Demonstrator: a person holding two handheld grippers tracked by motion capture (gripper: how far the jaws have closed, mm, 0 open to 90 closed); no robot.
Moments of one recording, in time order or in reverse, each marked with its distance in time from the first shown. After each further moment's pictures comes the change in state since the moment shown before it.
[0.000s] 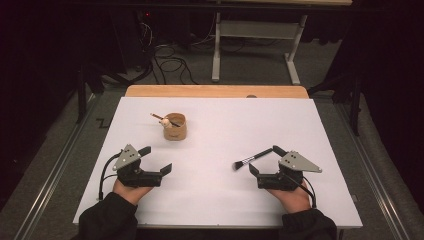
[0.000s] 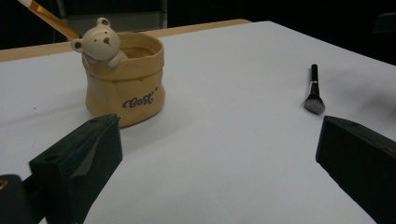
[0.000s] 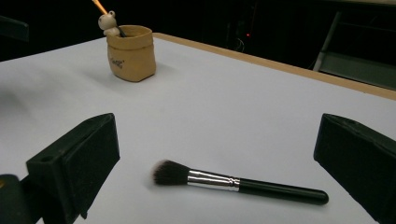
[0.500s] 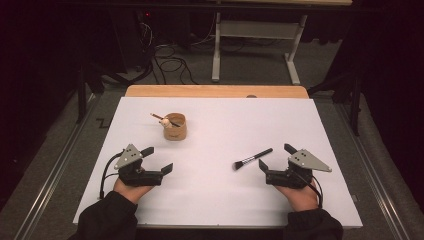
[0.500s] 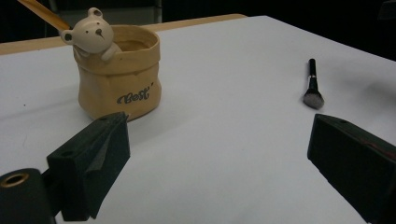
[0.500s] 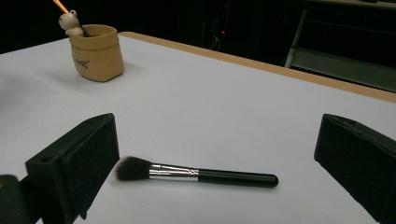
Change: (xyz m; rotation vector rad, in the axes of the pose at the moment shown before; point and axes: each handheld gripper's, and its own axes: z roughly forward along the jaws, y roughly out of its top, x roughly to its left) left arm 0.005 -0.003 0.005 0.015 -0.018 -0.006; right arm -0.017 0.000 -0.011 0.014 -0.098 0.016
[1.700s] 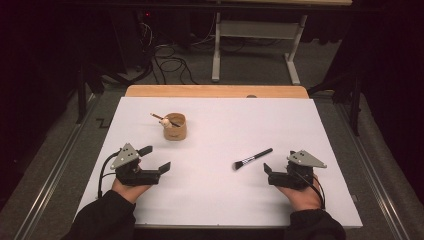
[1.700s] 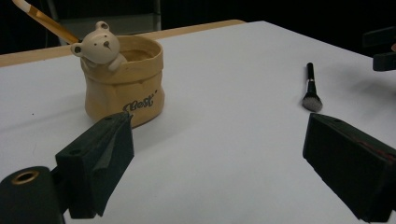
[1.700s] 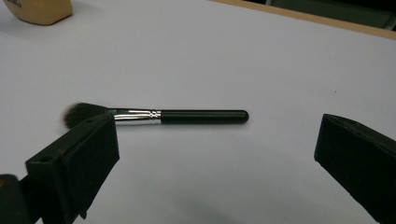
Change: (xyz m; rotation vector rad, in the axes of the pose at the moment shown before) left arm 0.001 0.003 -0.006 -0.021 -0.005 0.028; right arm -0.010 -0.017 0.007 0.217 -0.107 0.041
